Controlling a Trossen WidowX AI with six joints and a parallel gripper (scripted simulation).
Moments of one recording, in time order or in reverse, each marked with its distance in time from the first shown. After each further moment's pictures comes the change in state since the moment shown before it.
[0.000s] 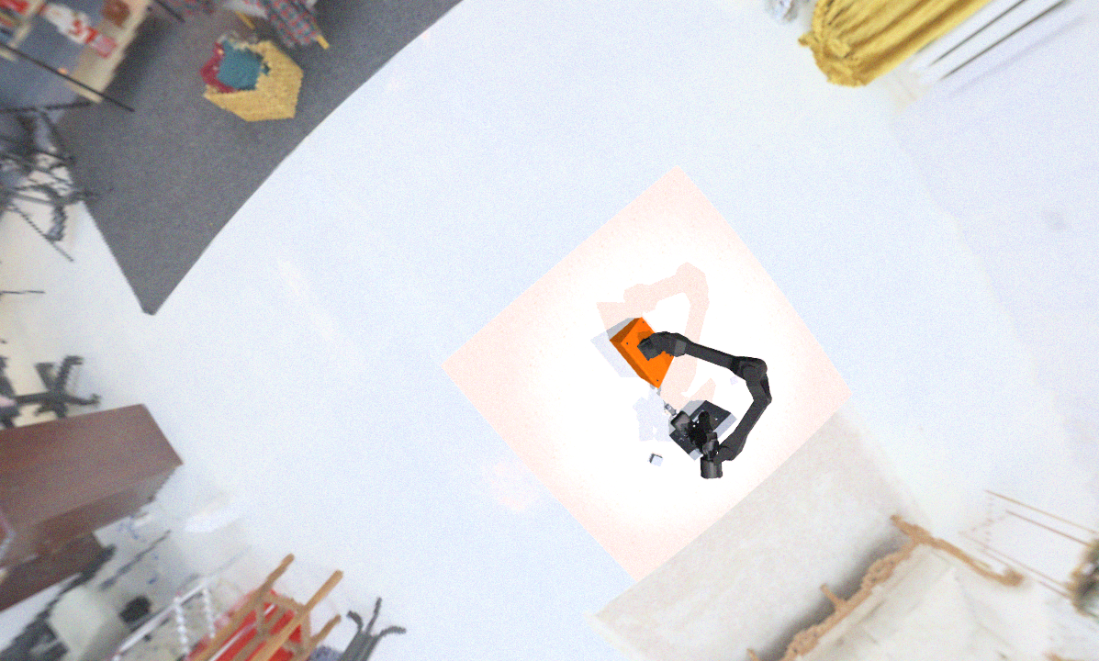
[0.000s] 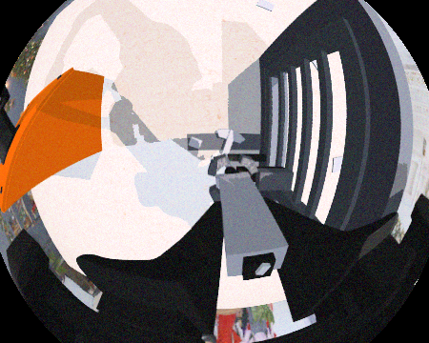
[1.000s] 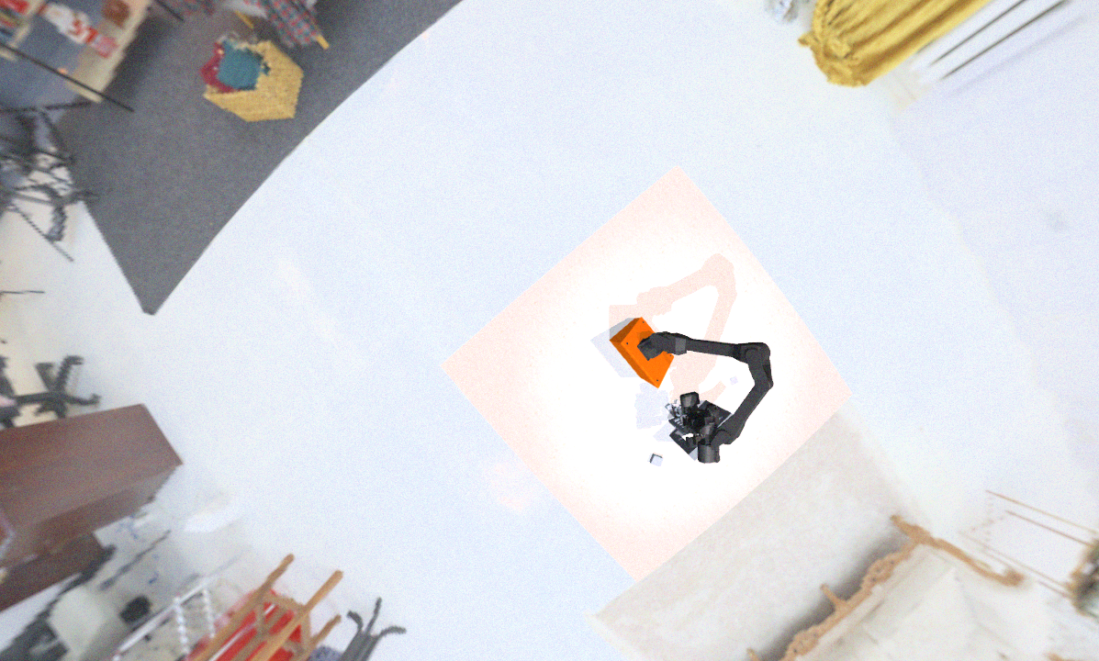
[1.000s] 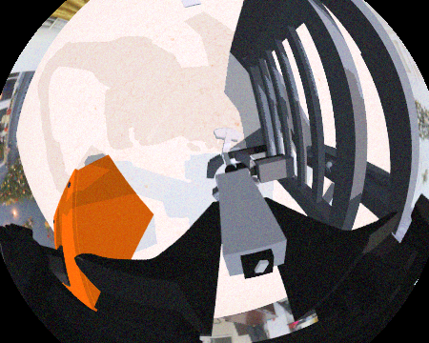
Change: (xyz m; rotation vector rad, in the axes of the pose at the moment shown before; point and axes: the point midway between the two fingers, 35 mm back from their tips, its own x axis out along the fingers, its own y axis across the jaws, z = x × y) arm 0.000 0.044 0.030 0.632 -0.001 0.013
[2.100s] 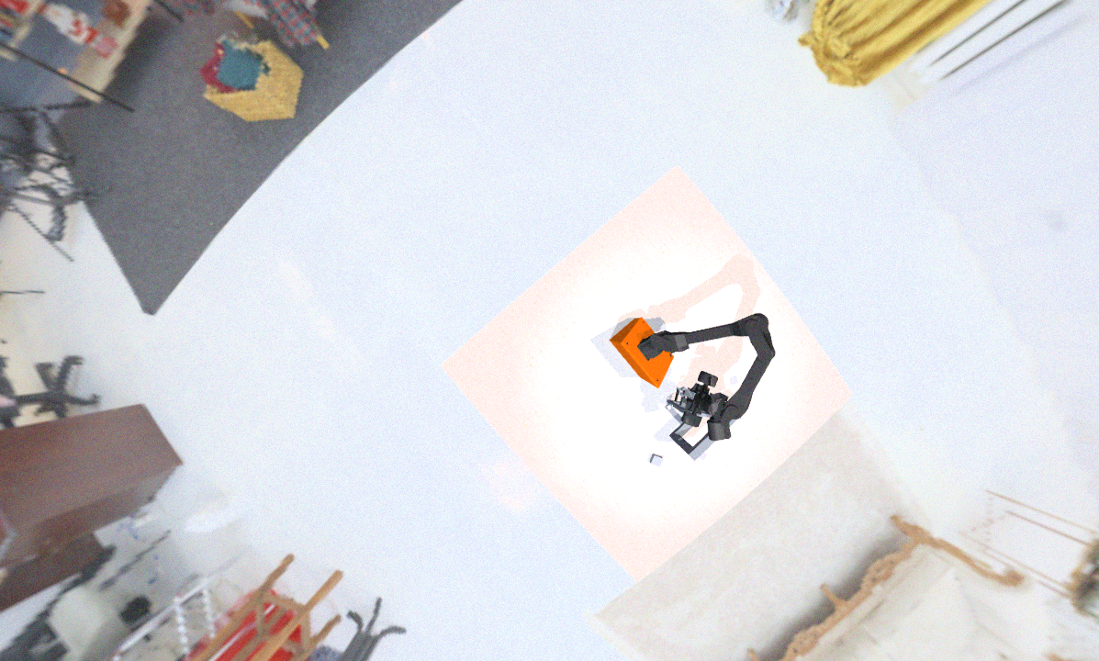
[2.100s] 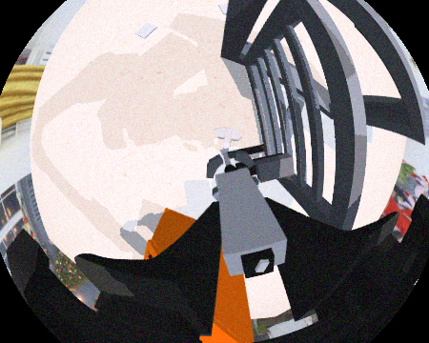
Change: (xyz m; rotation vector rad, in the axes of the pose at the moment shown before) arm 0.000 0.065 0.035 0.567 -0.001 0.002
